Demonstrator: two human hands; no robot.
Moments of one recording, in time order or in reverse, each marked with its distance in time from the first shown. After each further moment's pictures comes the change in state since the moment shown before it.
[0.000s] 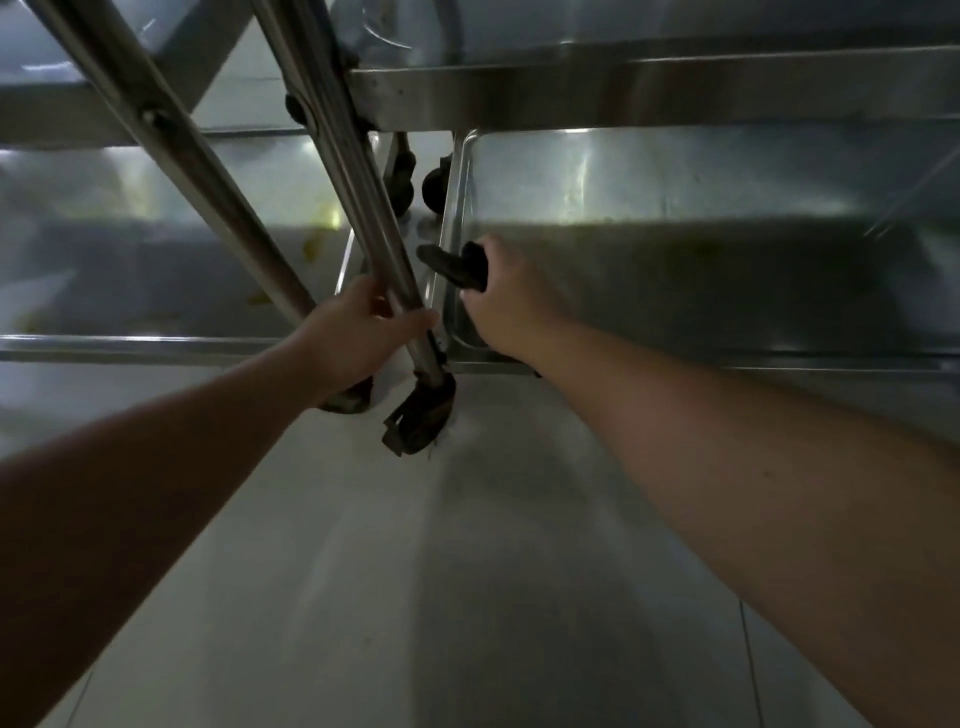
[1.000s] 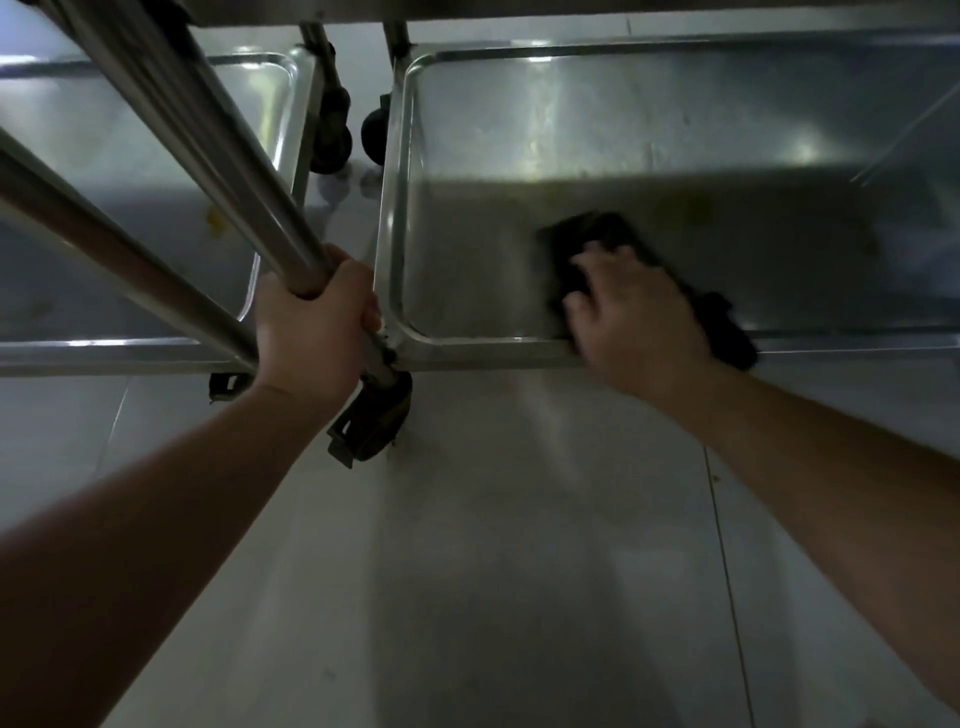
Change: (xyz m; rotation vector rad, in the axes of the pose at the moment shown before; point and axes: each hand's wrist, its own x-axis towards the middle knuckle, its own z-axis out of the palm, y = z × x) left_hand 0.031 0.000 0.061 -0.704 0.388 0.131; right_hand -0.034 0.126 -0.052 -0.583 0.009 0.053
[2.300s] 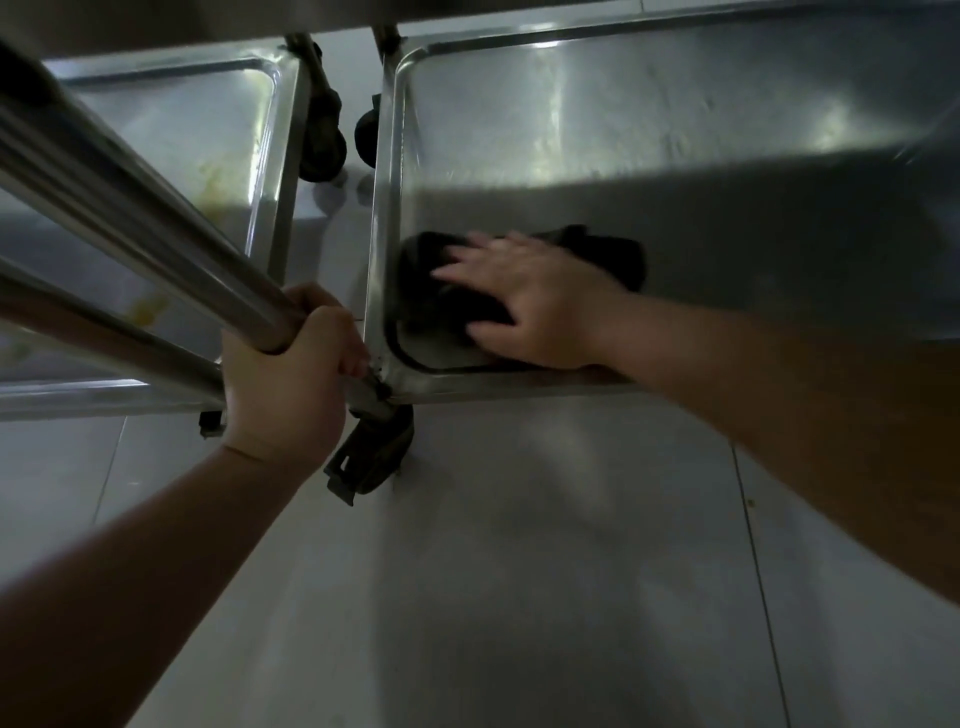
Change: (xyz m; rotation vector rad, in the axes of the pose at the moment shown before) left_hand 0.009 -0.006 0.004 -0.059 -0.067 0.048; right_hand 0.078 -0.041 0.000 0.032 -0.202 -0.528
